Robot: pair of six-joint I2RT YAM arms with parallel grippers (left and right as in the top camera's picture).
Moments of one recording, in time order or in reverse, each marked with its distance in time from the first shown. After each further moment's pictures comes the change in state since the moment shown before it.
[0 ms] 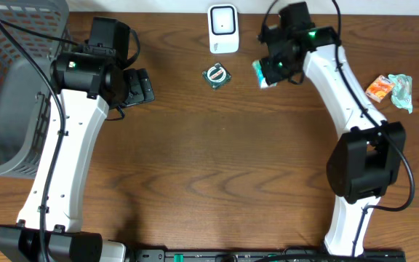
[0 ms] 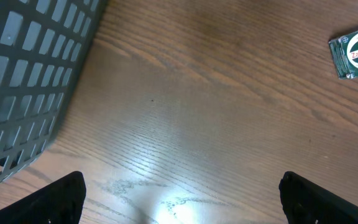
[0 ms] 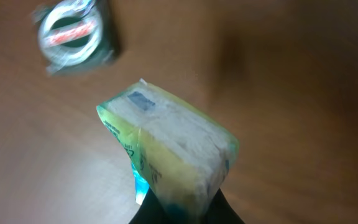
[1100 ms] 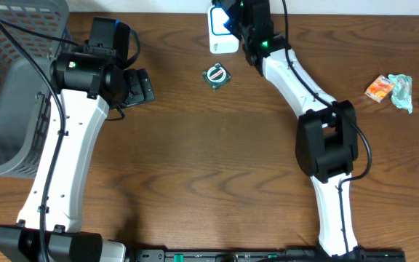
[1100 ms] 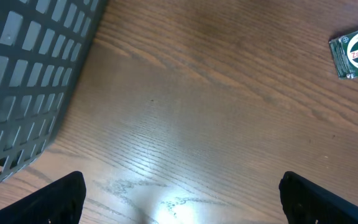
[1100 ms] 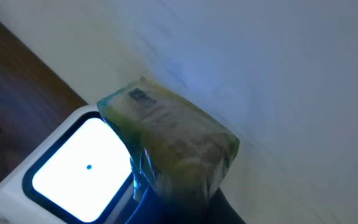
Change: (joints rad) left arm 0.000 0.000 0.000 0.000 0.000 0.000; right arm 0.118 0.267 0.128 0.958 0.217 -0.499
